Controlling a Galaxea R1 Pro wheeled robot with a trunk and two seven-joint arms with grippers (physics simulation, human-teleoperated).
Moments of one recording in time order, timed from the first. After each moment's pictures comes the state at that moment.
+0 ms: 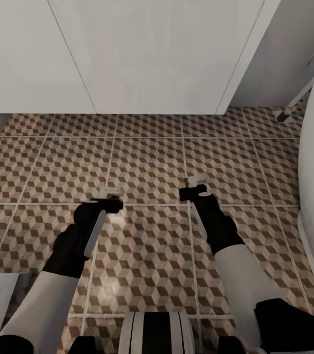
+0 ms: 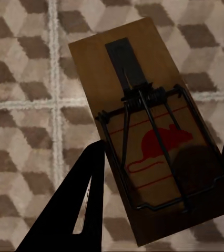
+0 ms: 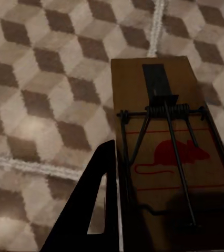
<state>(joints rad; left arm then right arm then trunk) -0.81 -0.05 -0.16 -1.32 0.09 0.92 0.25 -0.98 0.17 0.07 -0.95 0.22 0.55 -0.02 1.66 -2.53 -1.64</state>
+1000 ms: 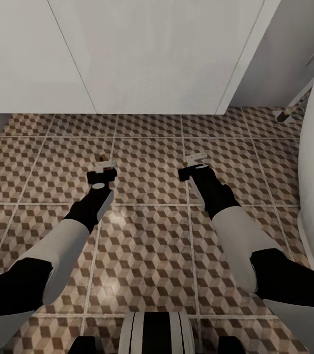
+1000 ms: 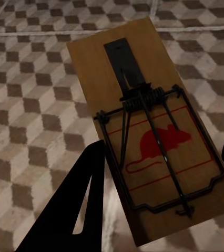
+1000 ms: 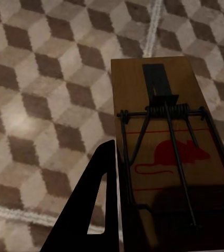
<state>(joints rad) -1.18 -0.07 -0.16 -0.59 0.08 0.09 0.44 -1.26 0.17 0.07 -0.67 0.22 0.57 -0.02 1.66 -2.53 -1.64</state>
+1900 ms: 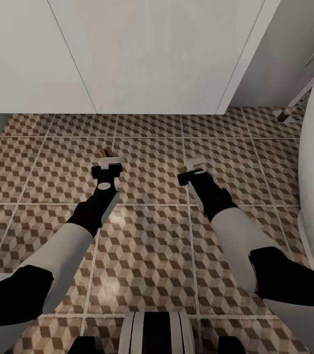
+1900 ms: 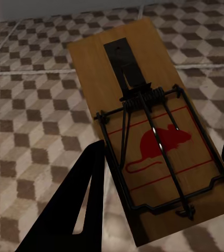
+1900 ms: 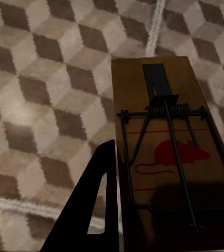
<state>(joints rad) -1.14 -0.08 -0.25 -0.72 0.07 0.07 0.48 -1.26 0.17 0.07 -0.58 0.22 0.51 -0.04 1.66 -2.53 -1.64</state>
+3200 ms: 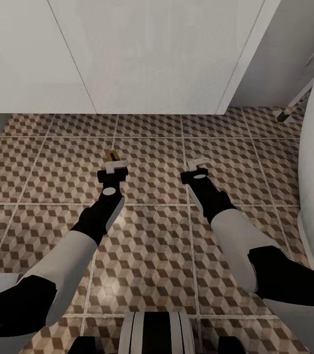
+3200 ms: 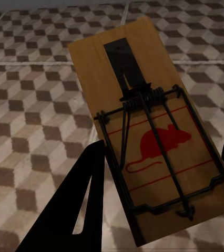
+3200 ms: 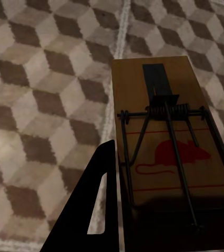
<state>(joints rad) -1.08 -0.11 -0.25 -0.78 0.08 0.08 0.48 -1.26 0.17 0.07 -0.52 0.21 0.35 -0.17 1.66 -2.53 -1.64</state>
